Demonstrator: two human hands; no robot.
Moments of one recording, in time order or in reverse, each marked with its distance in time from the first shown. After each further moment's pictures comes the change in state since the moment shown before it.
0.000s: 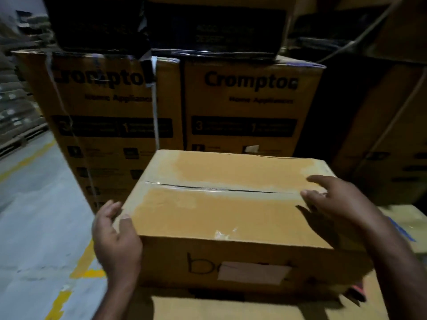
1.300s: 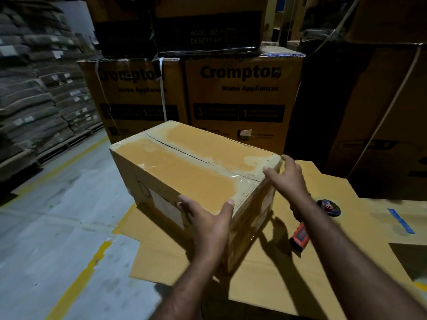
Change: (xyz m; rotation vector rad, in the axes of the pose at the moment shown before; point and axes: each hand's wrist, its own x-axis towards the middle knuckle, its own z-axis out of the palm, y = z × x) left_hand -0.295 0.149 0.059 -0.069 -0.366 -0.337; right_hand -0.019 0.099 0.027 0.595 0.040 -0.108
